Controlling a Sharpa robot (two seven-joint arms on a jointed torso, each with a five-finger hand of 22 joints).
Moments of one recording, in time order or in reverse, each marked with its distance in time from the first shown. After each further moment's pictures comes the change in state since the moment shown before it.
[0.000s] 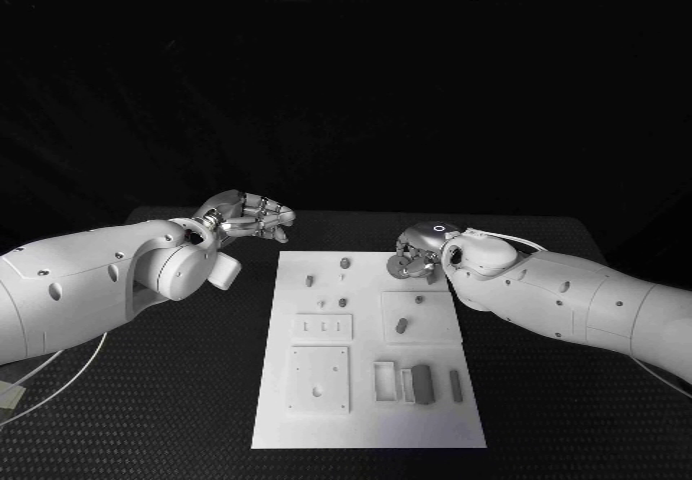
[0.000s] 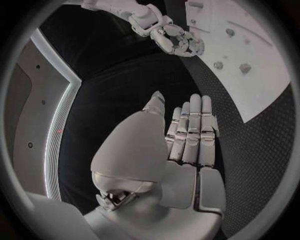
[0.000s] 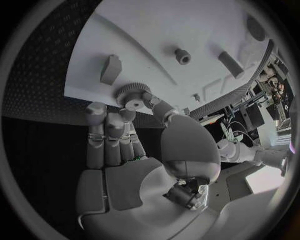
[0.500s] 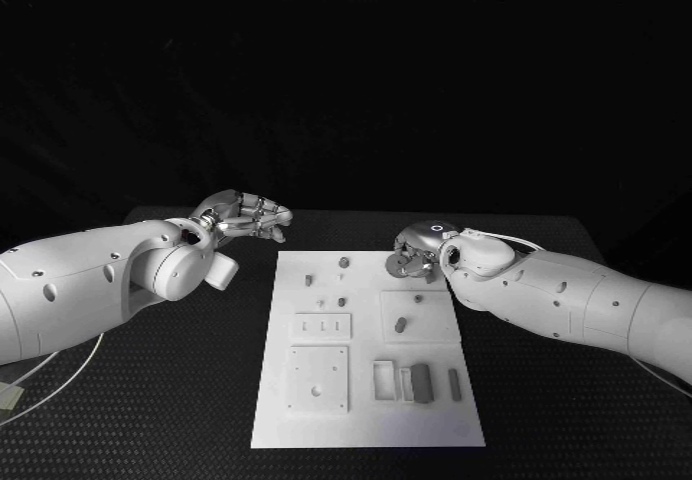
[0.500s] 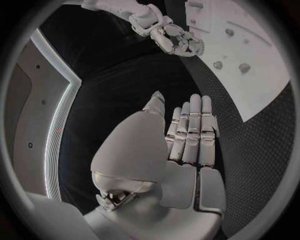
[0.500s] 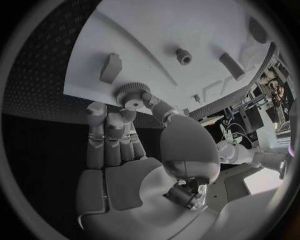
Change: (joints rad) left arm 0.000 -0.007 0.000 0.004 -0.001 0.000 -0.001; left_hand 0.000 0.000 0.000 0.000 0.000 0.000 0.000 0.000 0.000 0.000 0.000 -0.004 0.000 0.000 0.000 0.000 0.001 0.000 0.000 0.000 -0.004 0.000; right arm 0.000 0.003 -0.005 -0.001 -0.016 -0.011 0.000; right_hand 0.016 0.016 0.007 -0.012 0.000 0.028 -0.023 0.020 0.012 0.003 -0.012 0.007 -0.009 0.008 -0.008 0.000 0.002 0.002 0.000 0.000 0.002 0.000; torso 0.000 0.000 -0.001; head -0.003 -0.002
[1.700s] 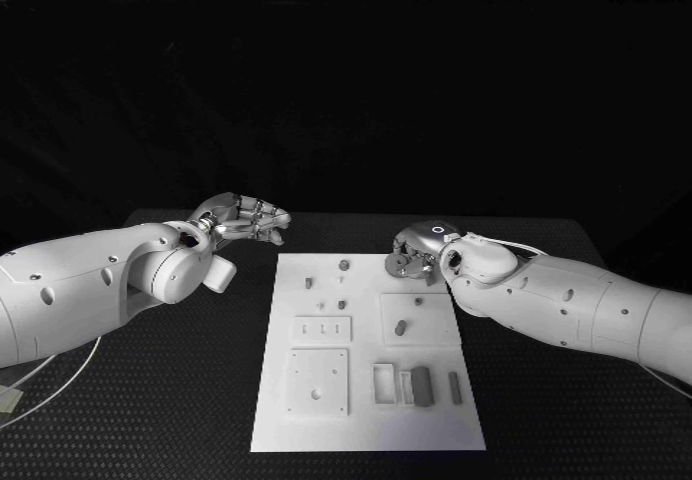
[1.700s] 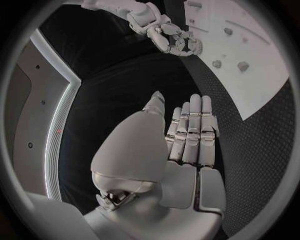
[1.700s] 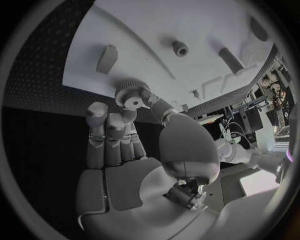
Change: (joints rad) left arm 0.000 -0.006 0.000 0.001 -0.002 0.000 0.000; left_hand 0.000 0.000 0.000 0.000 0.000 0.000 0.000 0.000 0.000 0.000 0.000 0.000 0.000 0.000 0.000 -0.004 0.002 0.000 0.000 0.000 0.000 0.000; right arm 0.000 -0.034 0.009 0.075 -0.037 -0.059 -0.043; right_hand -0.009 0.038 -0.004 -0.004 0.000 0.013 -0.013 0.010 0.013 0.011 -0.007 0.008 -0.016 0.009 -0.009 0.000 0.005 0.013 0.002 0.002 0.009 0.000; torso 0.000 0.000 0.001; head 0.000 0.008
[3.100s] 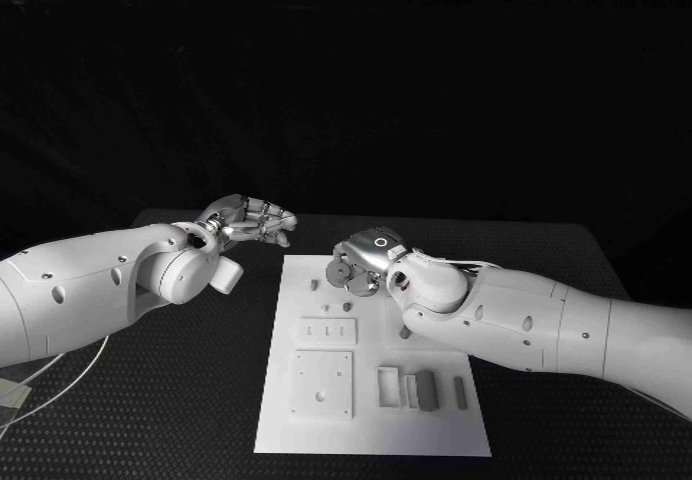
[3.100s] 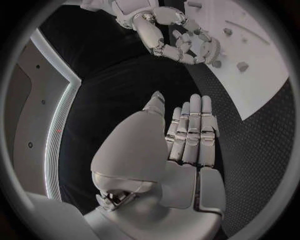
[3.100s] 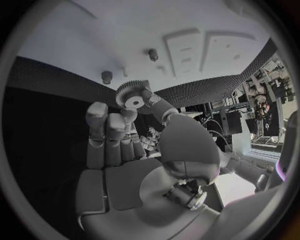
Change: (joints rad) left arm 0.000 0.001 0.000 0.003 -0.001 0.000 0.000; left_hand 0.000 0.000 0.000 0.000 0.000 0.000 0.000 0.000 0.000 0.000 0.000 0.000 0.000 0.000 0.000 -0.004 0.003 0.000 0.000 0.000 0.000 0.000; right arm 0.002 0.125 -0.020 0.149 -0.161 -0.083 -0.095; right_hand -0.010 -0.010 0.000 0.000 0.004 0.004 0.002 -0.001 -0.005 0.009 -0.005 0.000 -0.013 0.005 -0.002 0.000 0.001 0.002 0.015 -0.007 0.000 0.000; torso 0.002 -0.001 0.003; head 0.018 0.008
